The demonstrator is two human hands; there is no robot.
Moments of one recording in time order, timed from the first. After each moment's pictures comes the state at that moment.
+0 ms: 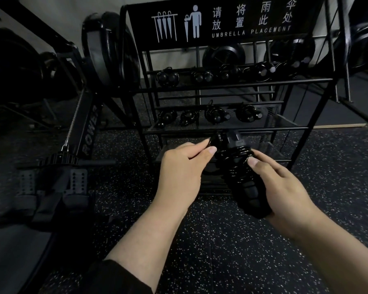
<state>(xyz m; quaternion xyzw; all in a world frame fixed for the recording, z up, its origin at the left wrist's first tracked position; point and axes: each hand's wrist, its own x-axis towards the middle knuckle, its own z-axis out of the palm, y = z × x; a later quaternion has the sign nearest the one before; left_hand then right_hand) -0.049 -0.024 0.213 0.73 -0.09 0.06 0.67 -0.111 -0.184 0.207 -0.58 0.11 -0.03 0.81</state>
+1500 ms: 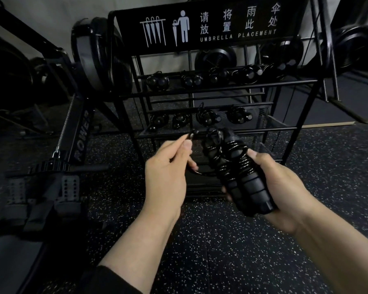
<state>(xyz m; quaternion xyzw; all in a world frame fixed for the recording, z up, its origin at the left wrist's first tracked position) -0.050 -0.031 0.205 0.67 -0.12 0.13 0.72 -0.113 -0.200 0.224 -0.54 0.10 0.03 0.83</state>
